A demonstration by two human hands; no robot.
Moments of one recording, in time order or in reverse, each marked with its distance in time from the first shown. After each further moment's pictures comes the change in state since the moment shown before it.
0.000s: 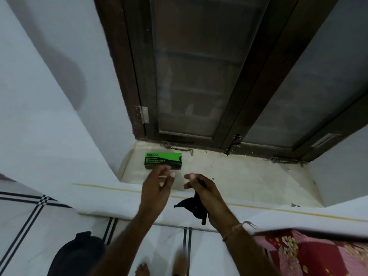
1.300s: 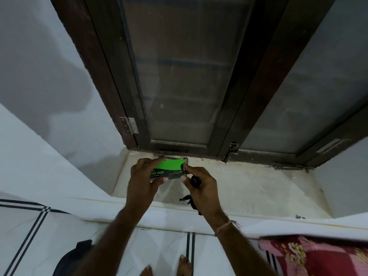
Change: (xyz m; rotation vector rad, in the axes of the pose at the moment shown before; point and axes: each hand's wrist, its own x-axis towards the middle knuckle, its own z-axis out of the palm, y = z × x) left_hand 0.069 -0.008 0.003 0.445 -0.003 0.249; right_hand 0.070 0.009 -0.018 -0.232 0.187 -0.410
